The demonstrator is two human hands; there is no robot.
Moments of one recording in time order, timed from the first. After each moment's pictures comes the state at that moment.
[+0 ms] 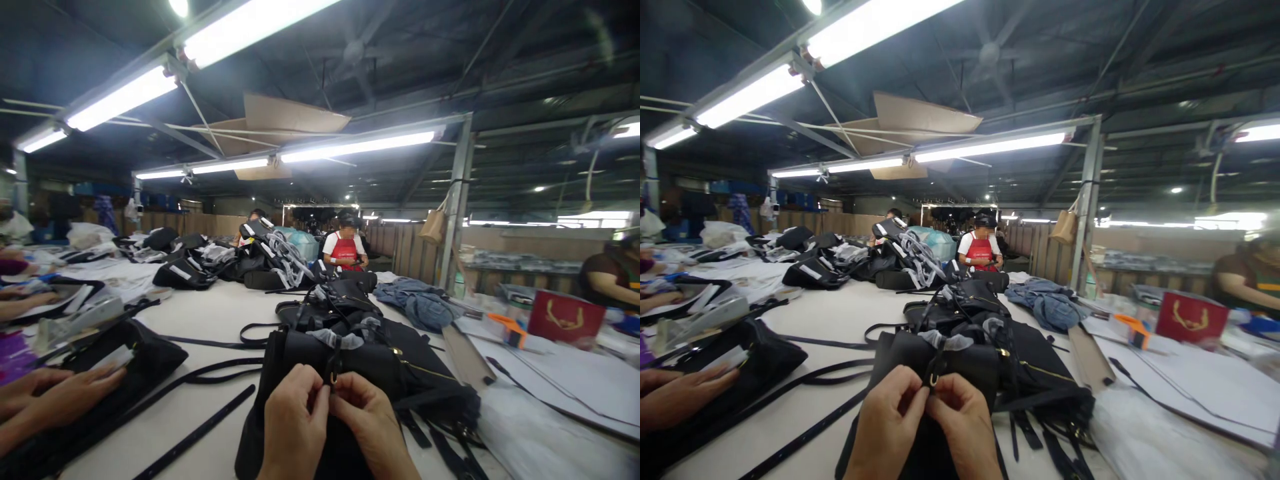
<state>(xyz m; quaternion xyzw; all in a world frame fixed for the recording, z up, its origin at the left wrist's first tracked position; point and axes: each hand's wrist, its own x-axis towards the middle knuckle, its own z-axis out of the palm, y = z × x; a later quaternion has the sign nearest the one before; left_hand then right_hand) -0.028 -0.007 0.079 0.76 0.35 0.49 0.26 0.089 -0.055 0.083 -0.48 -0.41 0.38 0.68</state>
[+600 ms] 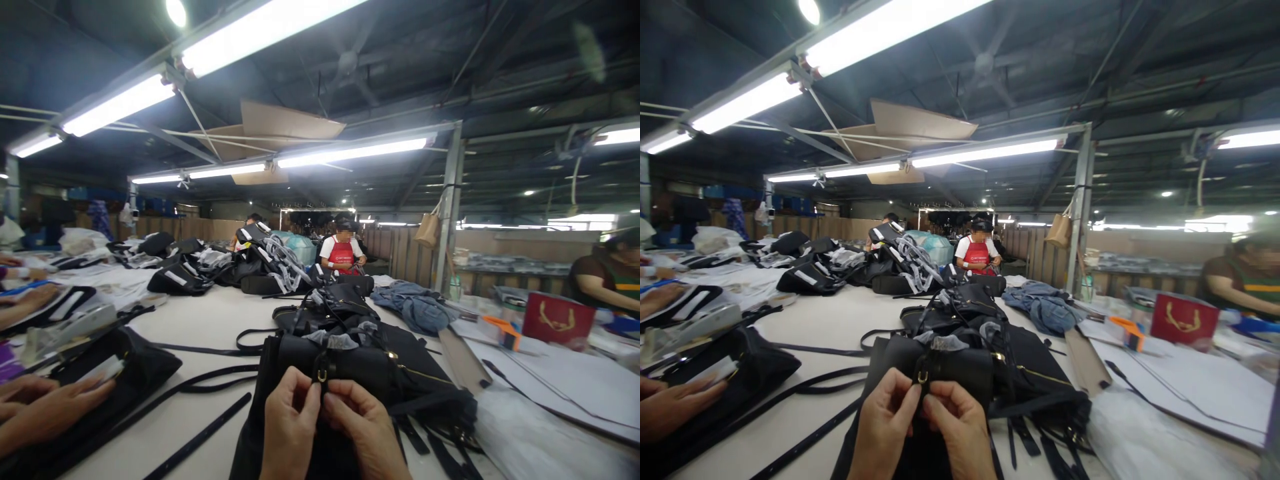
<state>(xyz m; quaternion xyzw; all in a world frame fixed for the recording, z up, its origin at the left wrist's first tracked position) -0.015 0.000 0.064 0.66 0.31 0.54 0.42 0.092 -0.051 0.068 -0.46 -0.39 0.39 0.70</state>
